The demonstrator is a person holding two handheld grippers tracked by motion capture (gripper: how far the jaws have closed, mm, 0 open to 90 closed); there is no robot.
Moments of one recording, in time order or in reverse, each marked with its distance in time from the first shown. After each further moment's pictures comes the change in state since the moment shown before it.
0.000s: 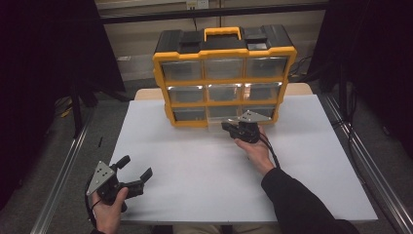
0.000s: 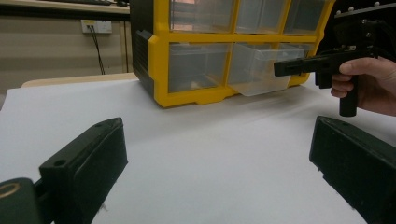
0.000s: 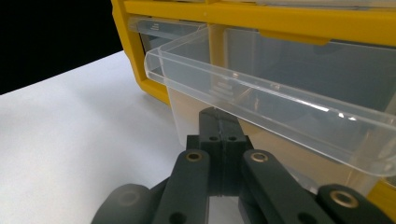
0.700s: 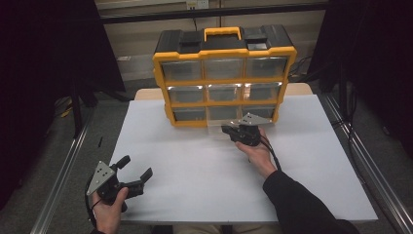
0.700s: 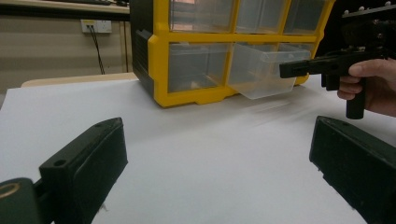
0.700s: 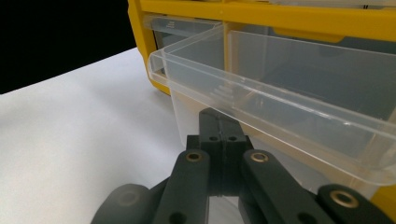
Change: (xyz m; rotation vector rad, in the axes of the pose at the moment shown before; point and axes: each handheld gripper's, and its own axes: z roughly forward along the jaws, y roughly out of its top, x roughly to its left) left arm 0.000 0.000 0.000 0.000 -0.001 -0.001; right arm 0.007 -0.002 -0.008 -0.003 0.022 -0.012
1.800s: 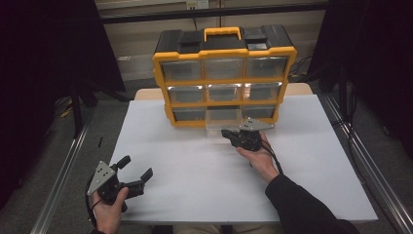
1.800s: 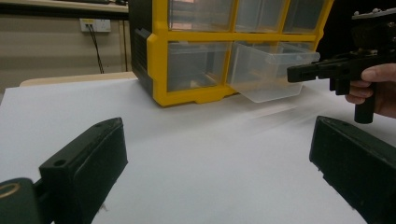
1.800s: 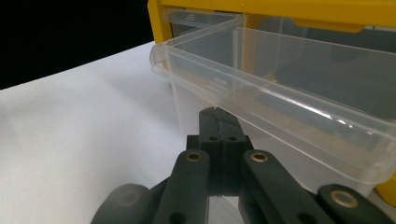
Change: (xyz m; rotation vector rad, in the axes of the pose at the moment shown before) left arm 0.000 0.000 0.001 0.002 -0.007 -0.002; right arm 0.008 -0.007 -0.010 0.002 0.040 -0.016
